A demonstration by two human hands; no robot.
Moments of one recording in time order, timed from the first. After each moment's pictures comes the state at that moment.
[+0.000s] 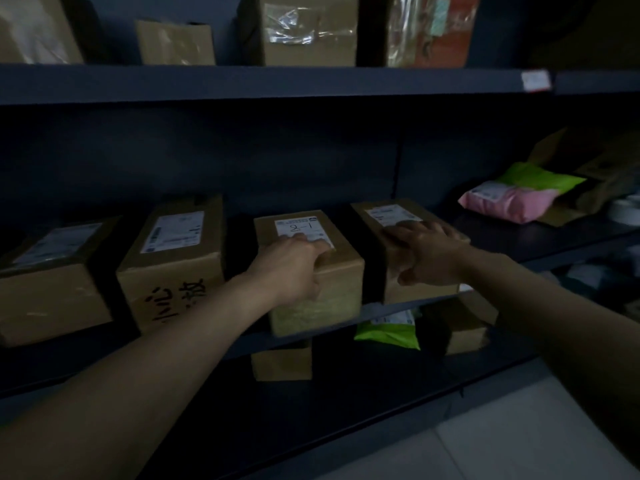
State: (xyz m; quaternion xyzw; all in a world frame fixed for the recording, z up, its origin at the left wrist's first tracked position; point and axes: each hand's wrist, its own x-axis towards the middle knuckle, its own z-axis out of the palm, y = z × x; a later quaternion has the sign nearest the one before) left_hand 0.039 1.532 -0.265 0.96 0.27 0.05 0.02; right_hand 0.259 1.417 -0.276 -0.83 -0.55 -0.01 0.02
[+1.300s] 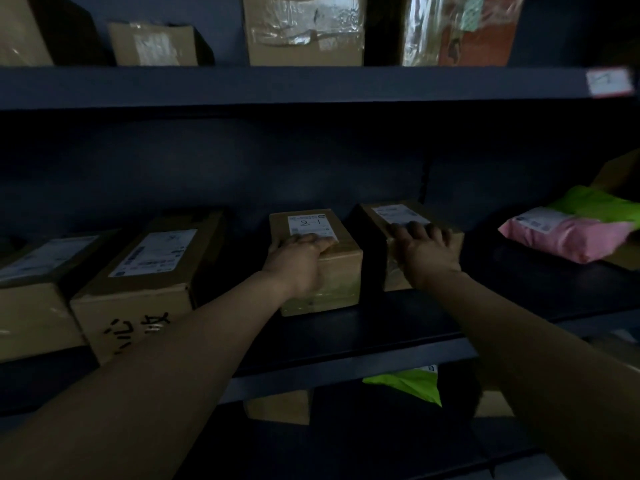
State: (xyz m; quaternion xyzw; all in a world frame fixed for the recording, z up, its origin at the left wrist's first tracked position) left_hand 0.124 1.604 -0.286 0.93 0.36 0.09 0.02; right_hand 0.332 1.516 -0.308 -0.85 -0.50 -0.15 0.05
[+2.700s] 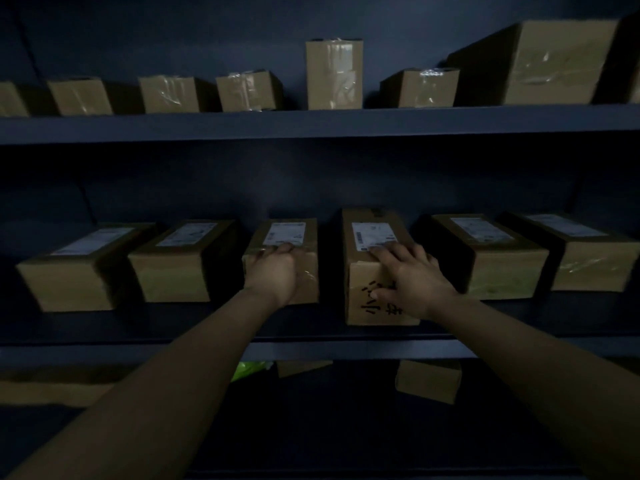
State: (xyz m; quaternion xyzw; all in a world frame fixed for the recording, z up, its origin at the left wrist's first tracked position) left_hand -0.227 1.668 -0.287 0.86 0.50 0.13 -0.03; right_hand -0.004 1.575 -0.293 -0.72 -0.68 -0.09 0.12
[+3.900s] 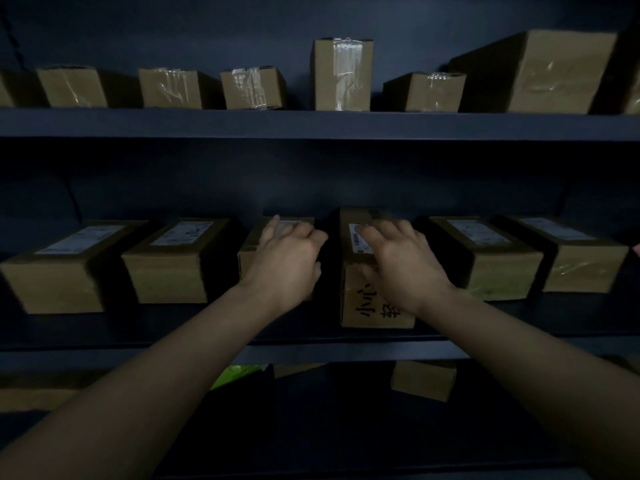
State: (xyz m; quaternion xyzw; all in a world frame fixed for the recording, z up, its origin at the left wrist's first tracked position) left_hand -0.238 1.625 -0.249 0.89 0.36 0.23 -0.13; right_hand -0.069 1.549 -0.245 -0.69 -0.68 -0.18 0.16
